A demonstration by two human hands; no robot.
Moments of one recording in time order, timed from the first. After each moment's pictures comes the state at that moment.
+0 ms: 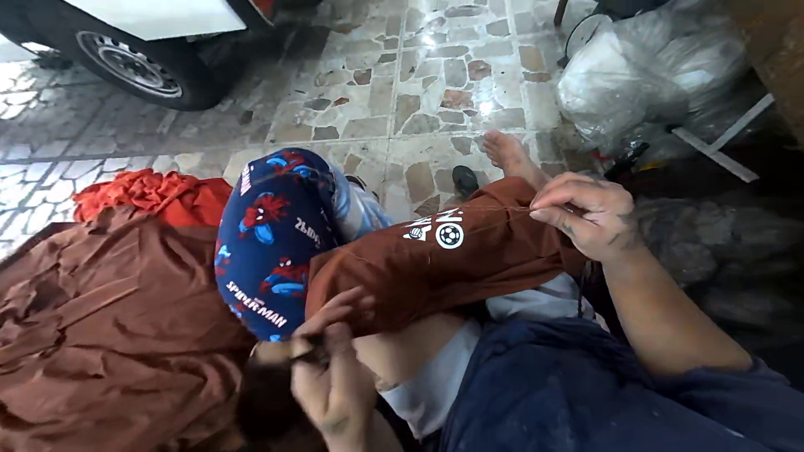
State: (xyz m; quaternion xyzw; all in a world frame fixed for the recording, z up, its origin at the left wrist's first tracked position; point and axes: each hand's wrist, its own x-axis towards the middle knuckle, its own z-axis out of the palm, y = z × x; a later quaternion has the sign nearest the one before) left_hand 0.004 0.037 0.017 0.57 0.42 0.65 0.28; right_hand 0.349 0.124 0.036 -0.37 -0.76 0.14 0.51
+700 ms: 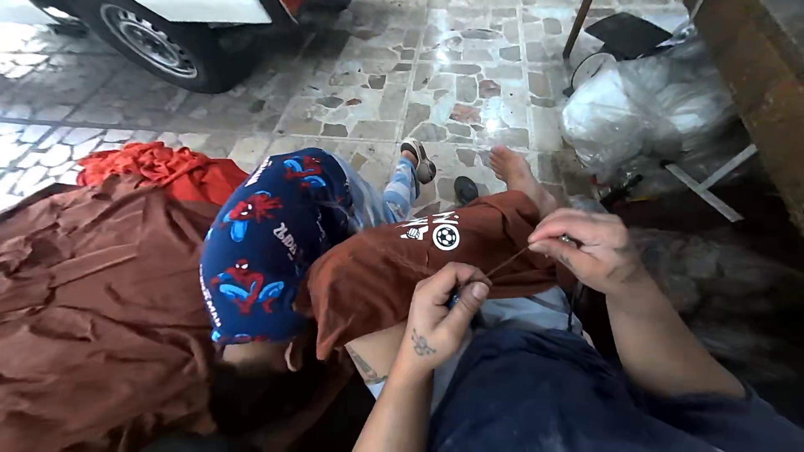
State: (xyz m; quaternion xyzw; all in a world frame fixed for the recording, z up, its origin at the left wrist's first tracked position) left_hand 0.091 0.066 0.023 0.66 0.25 0.55 0.46; right_hand 0.346 0.102 0.048 -0.36 -0.80 0.18 0.45
